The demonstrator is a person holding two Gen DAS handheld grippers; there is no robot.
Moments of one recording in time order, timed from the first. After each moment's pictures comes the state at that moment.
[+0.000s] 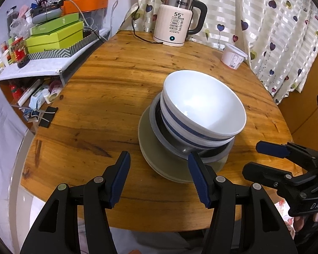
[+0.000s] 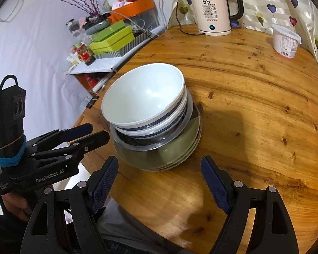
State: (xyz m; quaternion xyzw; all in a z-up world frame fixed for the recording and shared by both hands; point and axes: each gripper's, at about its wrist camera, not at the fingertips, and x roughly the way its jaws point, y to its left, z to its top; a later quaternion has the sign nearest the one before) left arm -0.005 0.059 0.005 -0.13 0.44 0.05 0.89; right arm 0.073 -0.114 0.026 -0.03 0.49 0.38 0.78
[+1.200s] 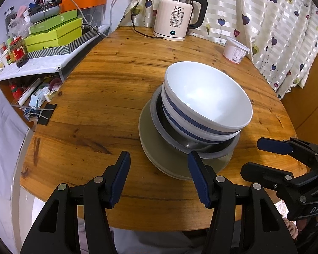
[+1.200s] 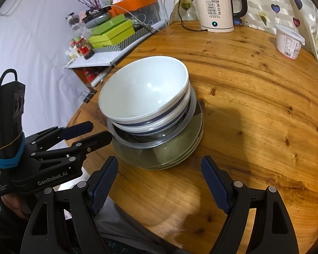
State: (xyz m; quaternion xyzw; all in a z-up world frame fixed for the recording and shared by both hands) left arm -0.001 0.056 -0.005 -0.12 0.45 0.06 0.88; right arm 0.072 -0.108 0.019 -0.04 0.50 0.38 0.78
